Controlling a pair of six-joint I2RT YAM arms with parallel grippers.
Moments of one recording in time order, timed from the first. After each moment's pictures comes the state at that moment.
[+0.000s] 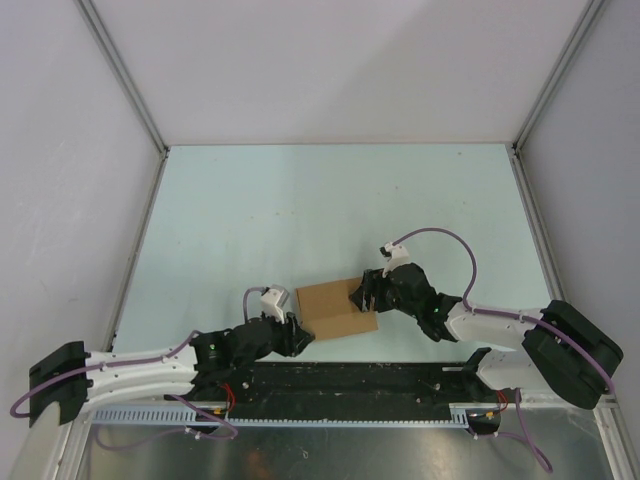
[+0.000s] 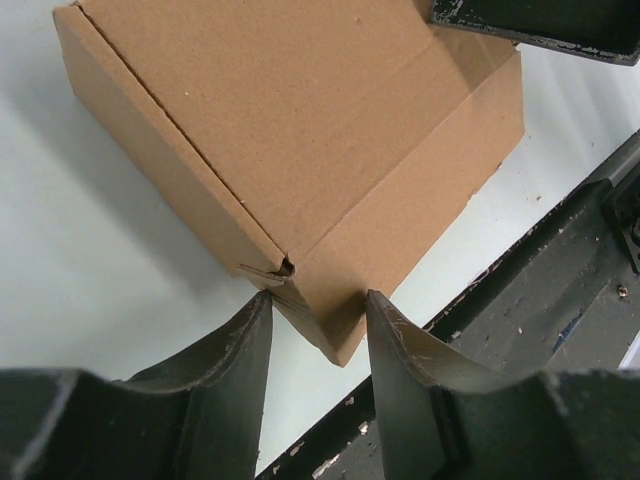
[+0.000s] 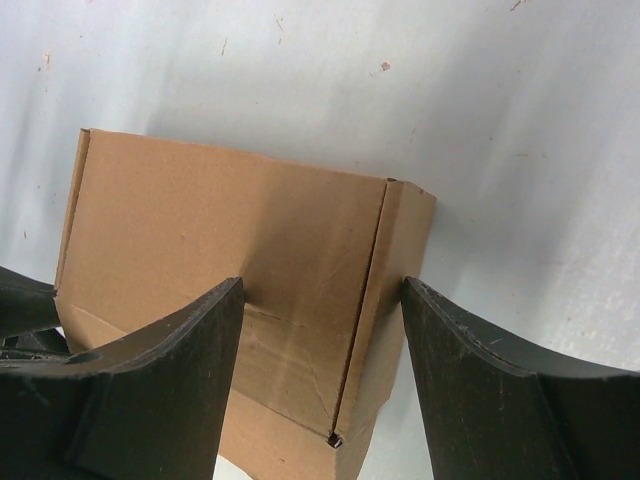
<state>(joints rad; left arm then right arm) -1.19 0.72 0.07 0.14 -0.28 -0.78 0.83 1.25 0.37 0.35 0.03 0.60</state>
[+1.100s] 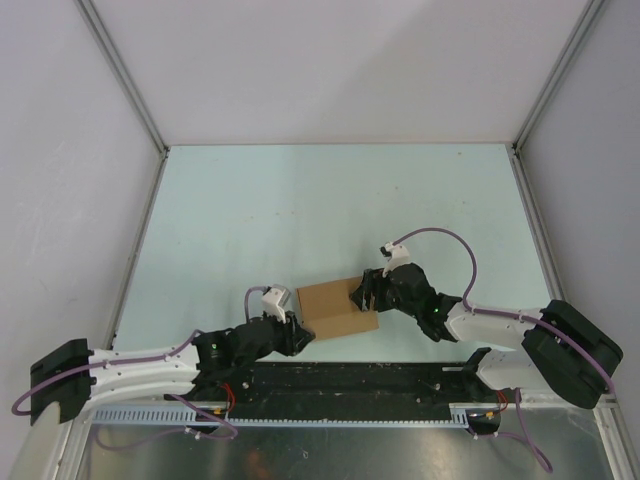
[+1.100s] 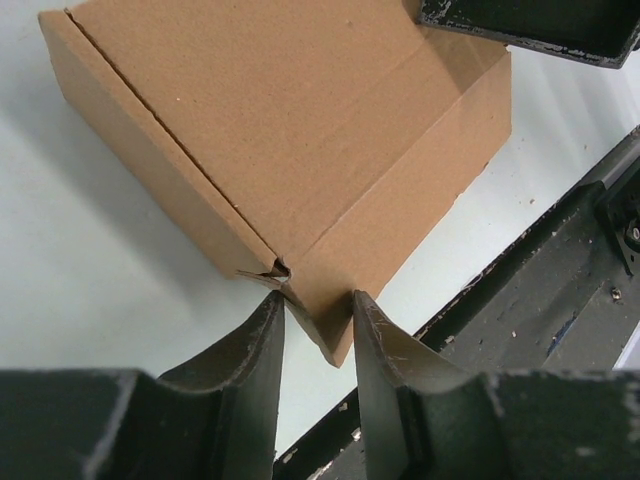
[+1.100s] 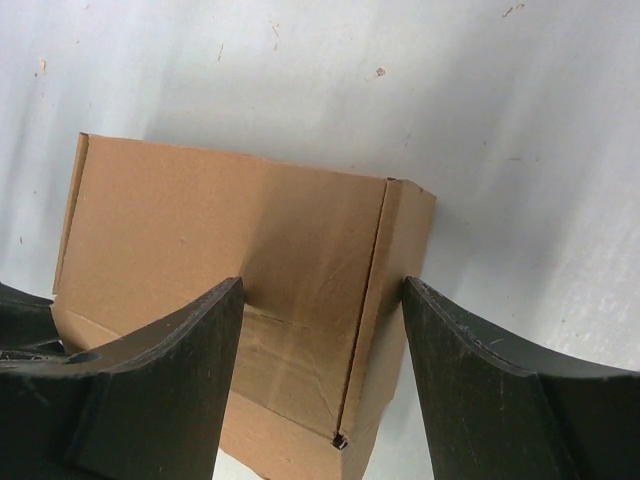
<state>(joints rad) -1.19 0.75 0.07 0.18 -0.28 -0.78 0.83 1.25 0.37 0.36 0.05 0.60</state>
